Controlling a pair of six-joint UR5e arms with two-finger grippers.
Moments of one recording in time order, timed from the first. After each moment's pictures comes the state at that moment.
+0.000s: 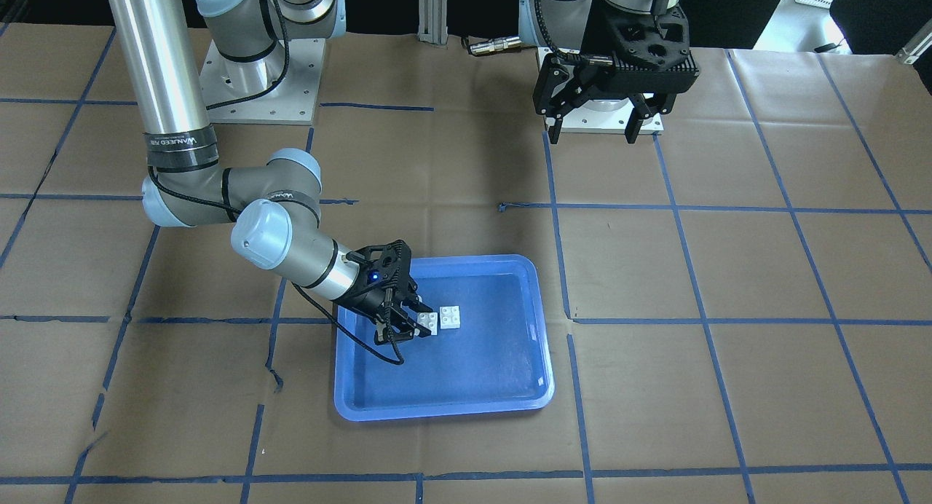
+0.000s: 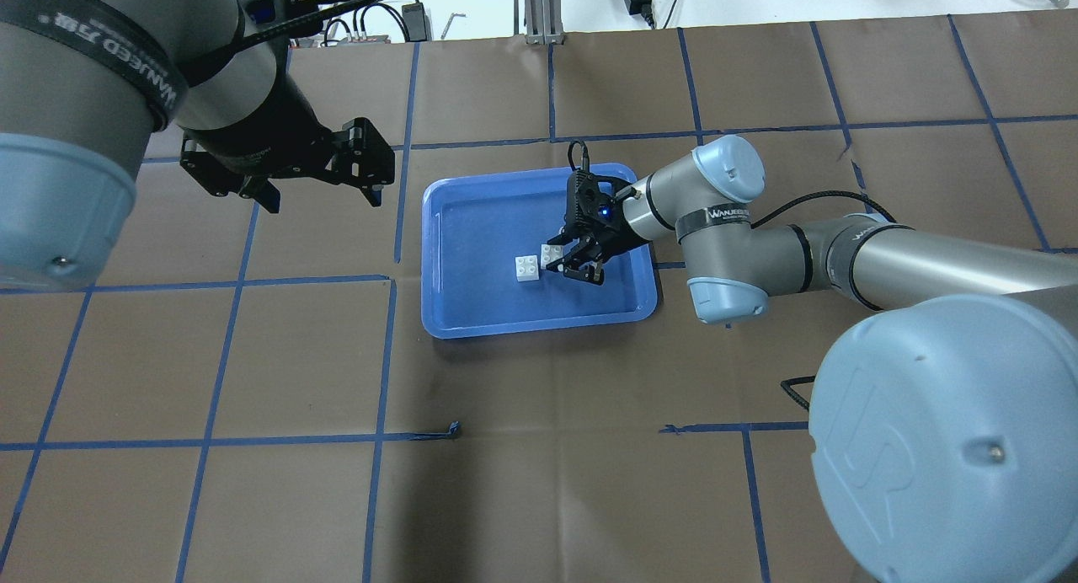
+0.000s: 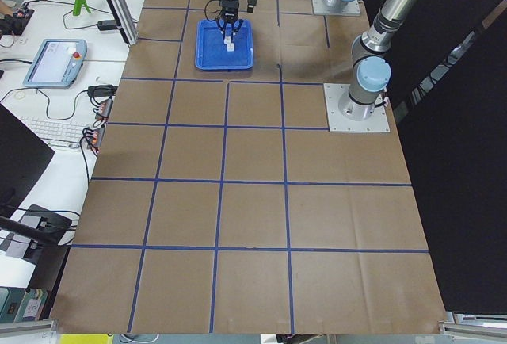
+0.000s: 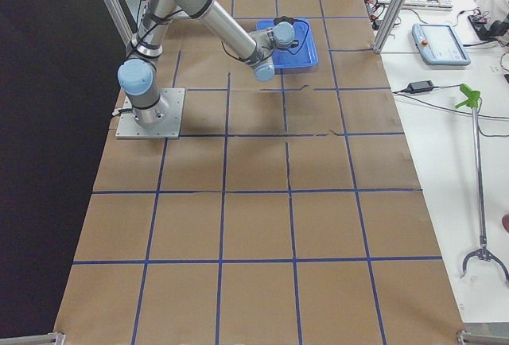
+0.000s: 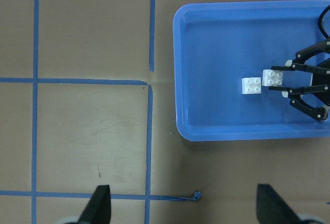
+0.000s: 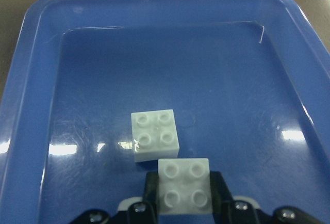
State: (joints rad) left arm -1.69 -1.47 -1.65 -1.47 1.60 -0.14; right arm 1.69 -1.00 1.94 -2.71 -0.89 -1.35
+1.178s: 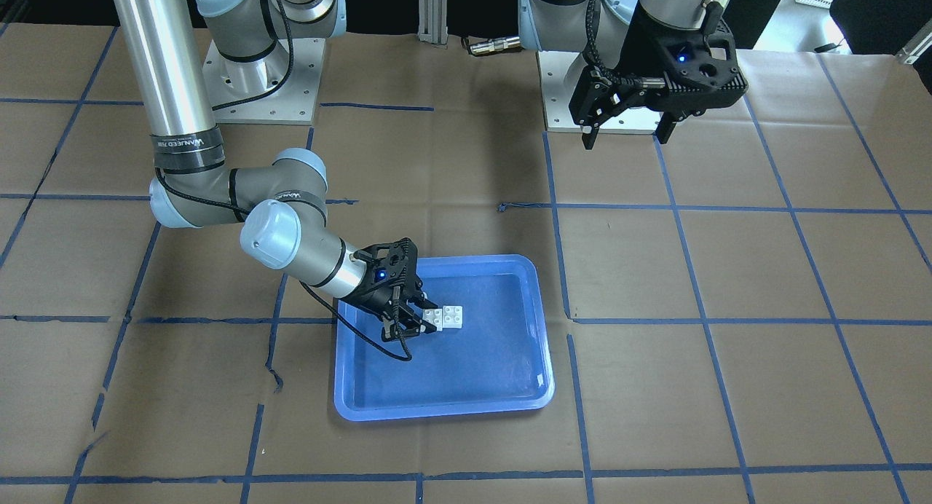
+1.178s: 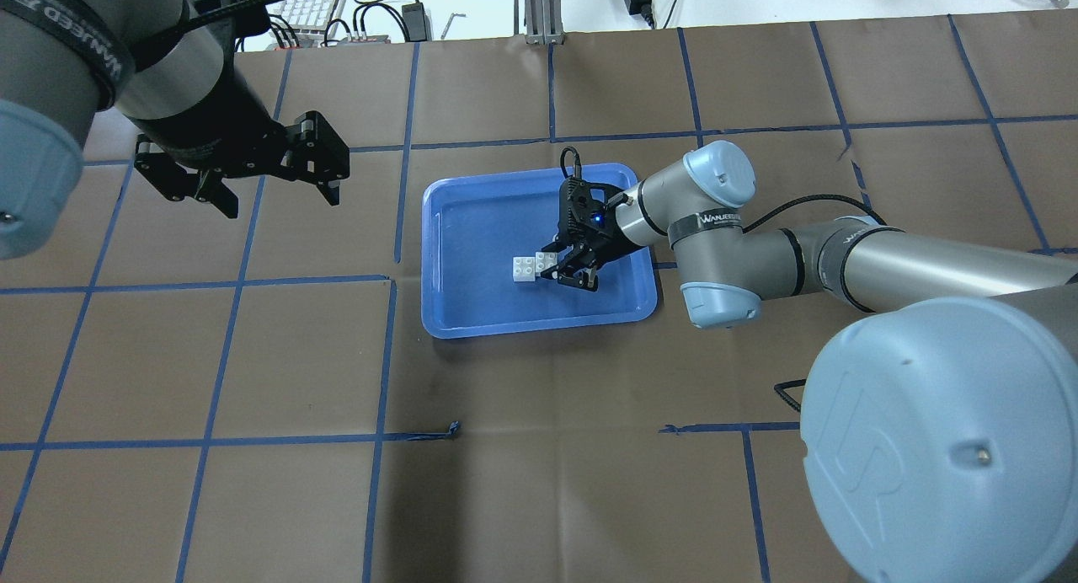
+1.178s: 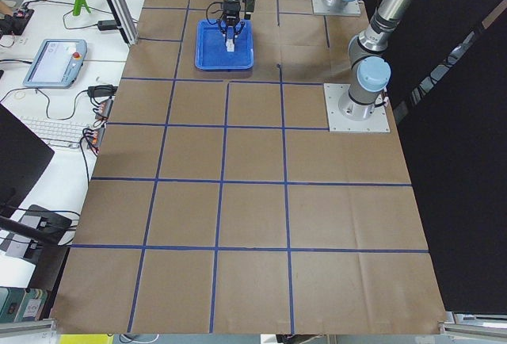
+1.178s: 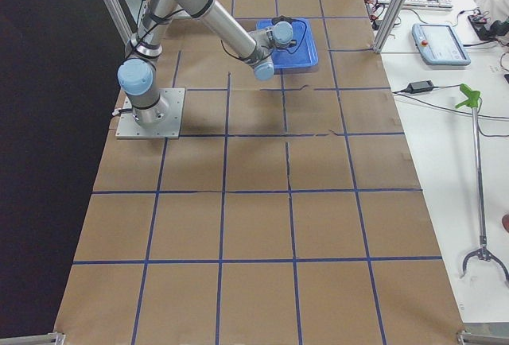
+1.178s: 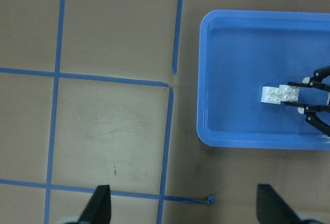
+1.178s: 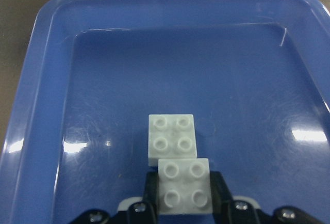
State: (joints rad) left arm -1.60 -1.48 -1.63 -1.60 1.60 -0.14; right arm 1.70 -1.00 1.94 -2.71 -0.89 -1.35
